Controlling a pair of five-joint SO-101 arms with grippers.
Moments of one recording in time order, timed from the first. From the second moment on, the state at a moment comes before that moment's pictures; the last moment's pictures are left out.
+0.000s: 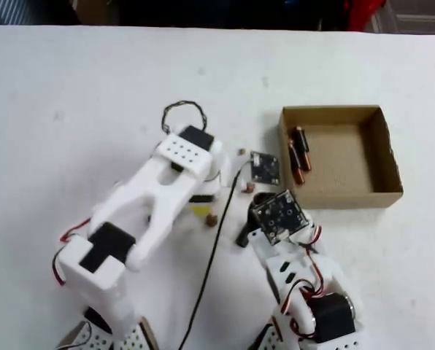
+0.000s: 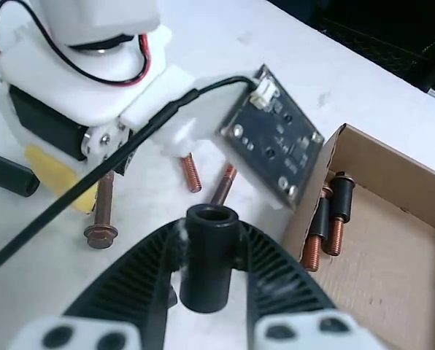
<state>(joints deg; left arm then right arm) 23.8 16.5 7.8 75.3 -58.2 -20.3 -102.2 76.7 63.2 20.4</state>
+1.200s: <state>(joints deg) 24.8 21.7 9.1 68.4 -61.6 -20.6 -102.2 76.8 63.2 20.4</state>
